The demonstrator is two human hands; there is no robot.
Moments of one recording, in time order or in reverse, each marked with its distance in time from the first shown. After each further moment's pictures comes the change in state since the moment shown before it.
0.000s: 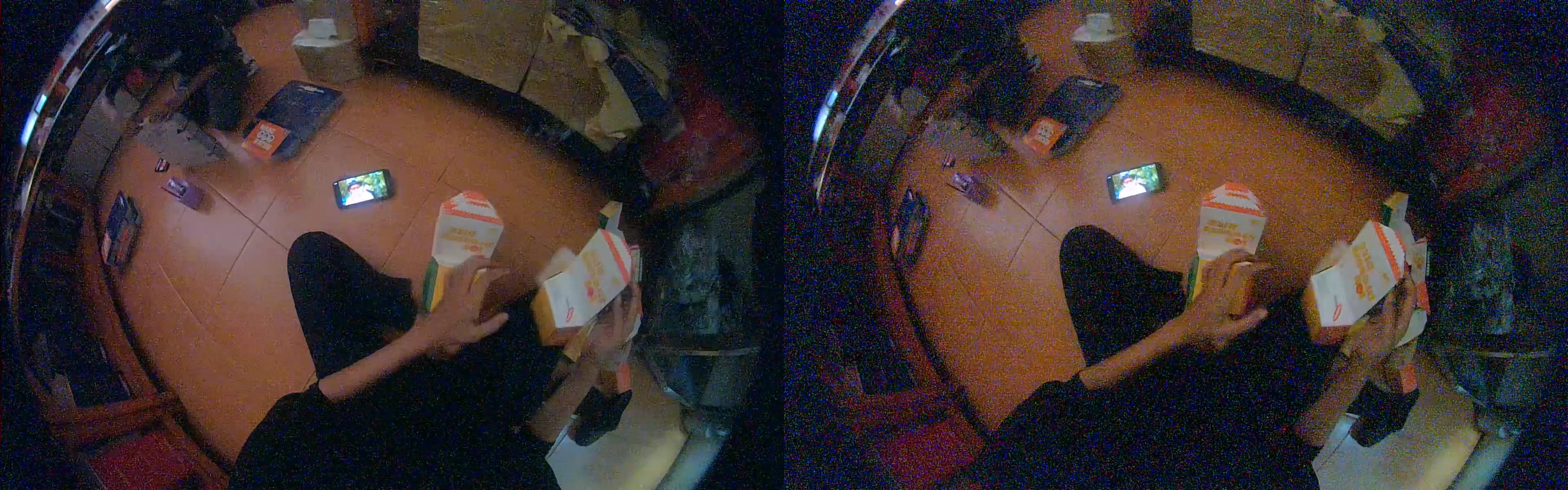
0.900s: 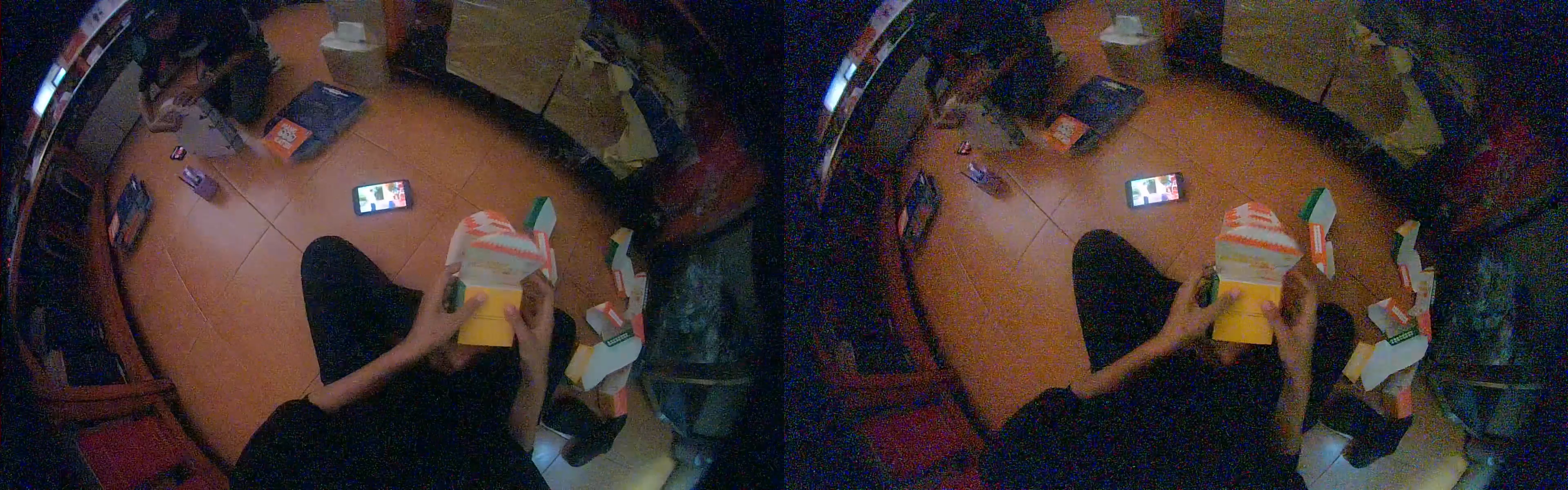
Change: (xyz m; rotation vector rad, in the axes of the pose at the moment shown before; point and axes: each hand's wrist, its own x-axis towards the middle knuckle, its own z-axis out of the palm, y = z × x) left_hand -0.016 -0.021 -0.020 -0.866 0.269 -0.490; right_hand -0.061 -0.012 0.100 0.182 -0.616 0.436
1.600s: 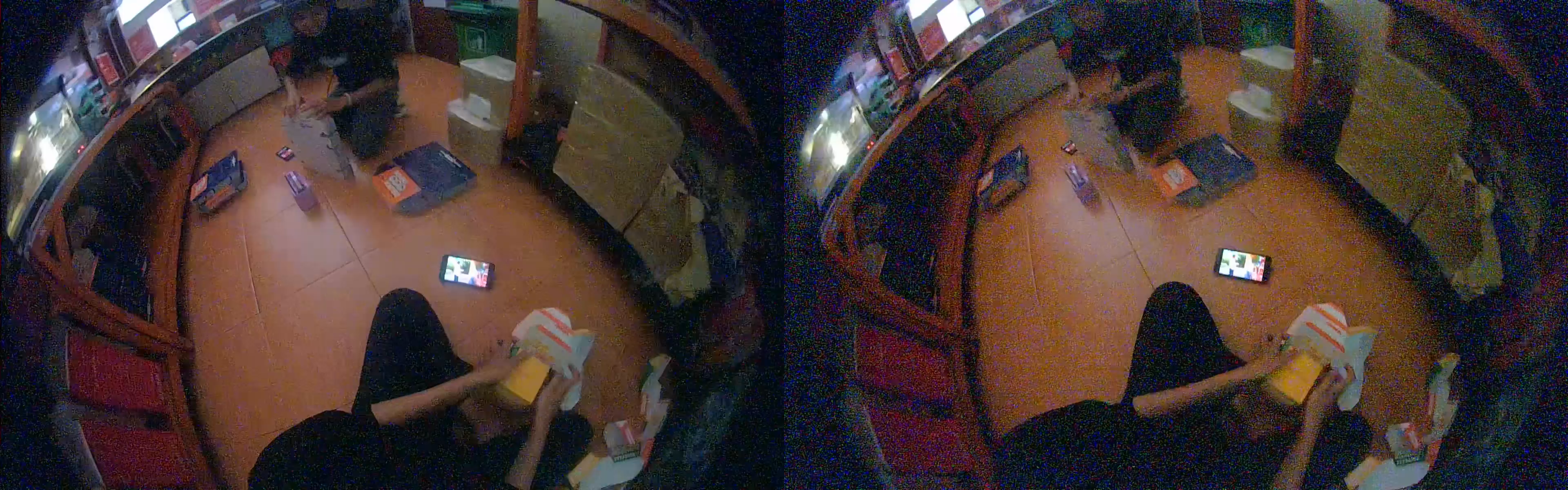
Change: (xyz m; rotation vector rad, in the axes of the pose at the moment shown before) left_hand 0.085 -0.119 -0.001 0.513 0.126 -0.143; right_hand 0.058 0.113 0.016 -0.219 0.438 -0.057
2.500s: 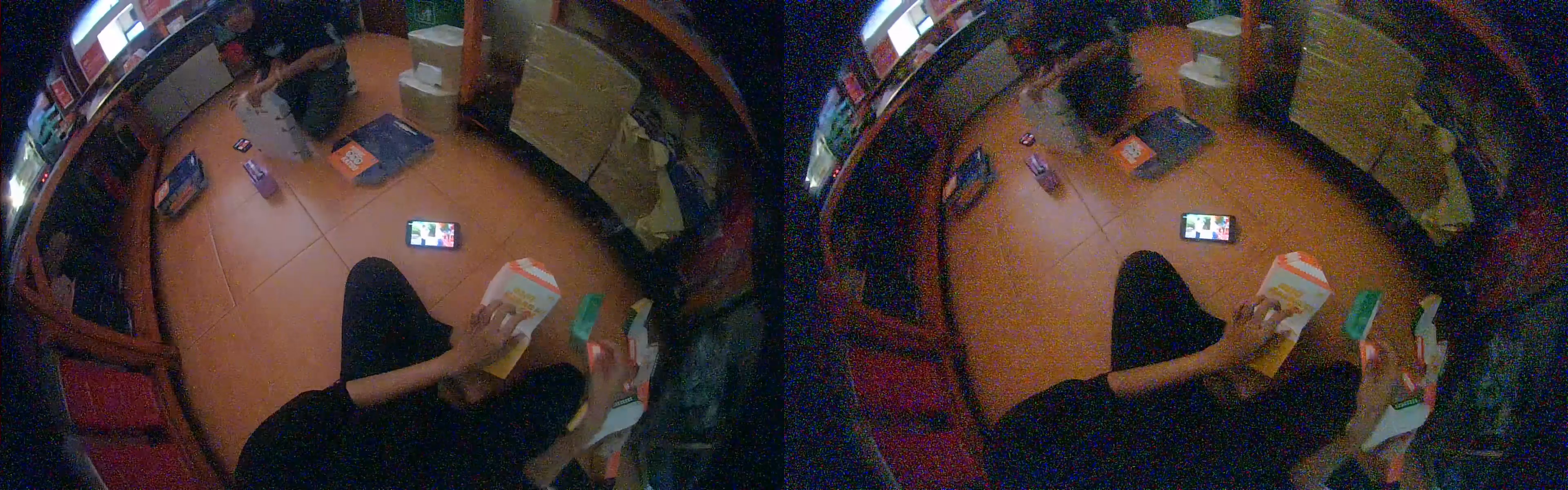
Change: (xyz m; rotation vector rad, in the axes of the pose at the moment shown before) left_hand -0.073 0.066 -0.026 0.531 0.257 0.726; right_hand 0.025 -0.083 -0.154 -0.348 -0.166 -0.257
